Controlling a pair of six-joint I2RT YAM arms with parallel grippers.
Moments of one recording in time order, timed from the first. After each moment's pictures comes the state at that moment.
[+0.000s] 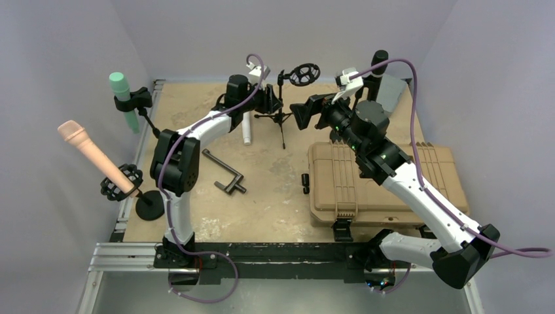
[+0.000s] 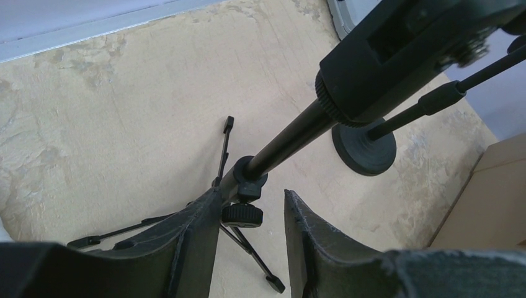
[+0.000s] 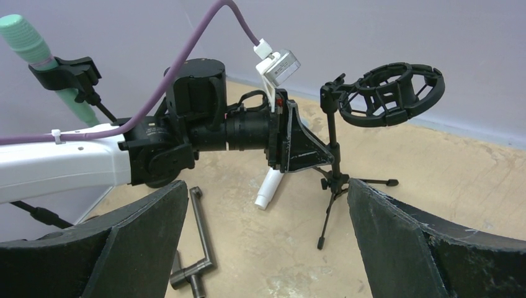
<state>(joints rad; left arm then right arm) -0.37 2.02 1.50 0.19 0.44 -0.24 0.63 1.14 1.18 -0.03 0.06 0.24</state>
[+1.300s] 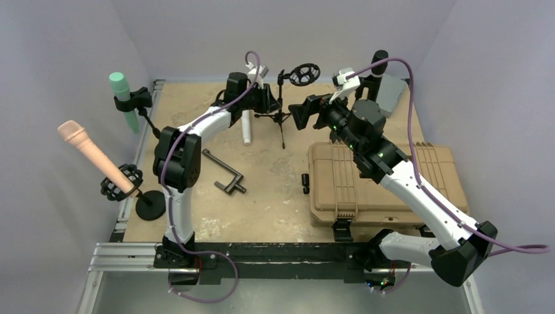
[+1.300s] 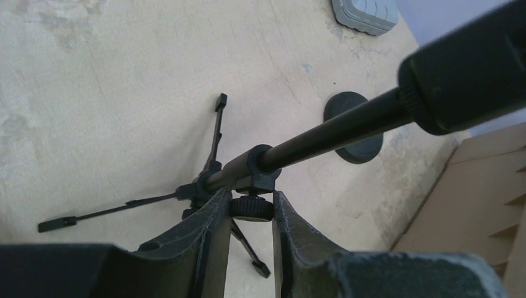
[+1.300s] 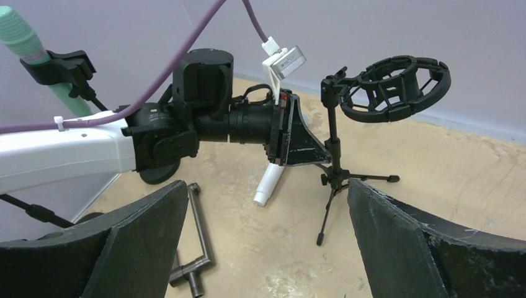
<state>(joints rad) -0.35 2.06 1.56 0.10 0.50 -0.30 0.63 1.16 1.18 -0.03 0.06 0.24</state>
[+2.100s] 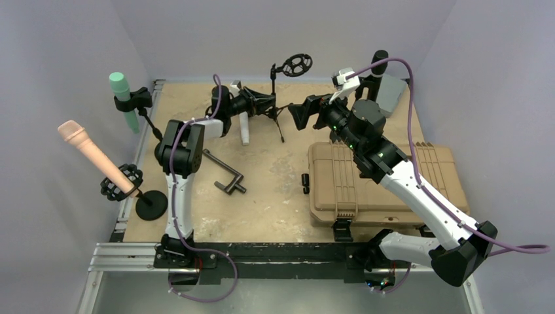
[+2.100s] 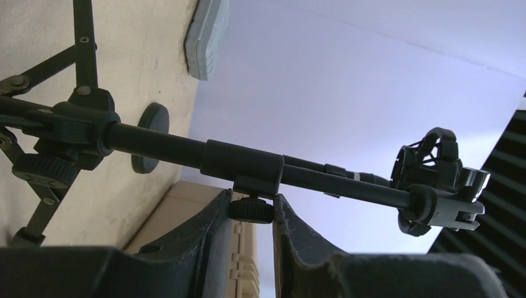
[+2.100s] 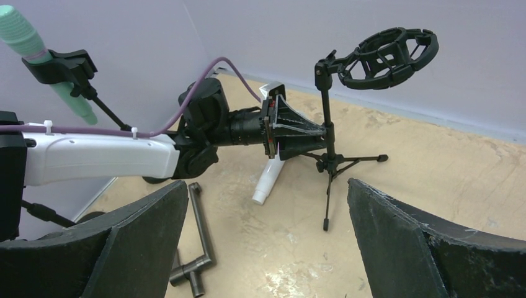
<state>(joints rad) -0.21 2.28 1.47 0.72 0.80 -1.70 0.63 1.16 1.18 -0.03 0.05 0.24</state>
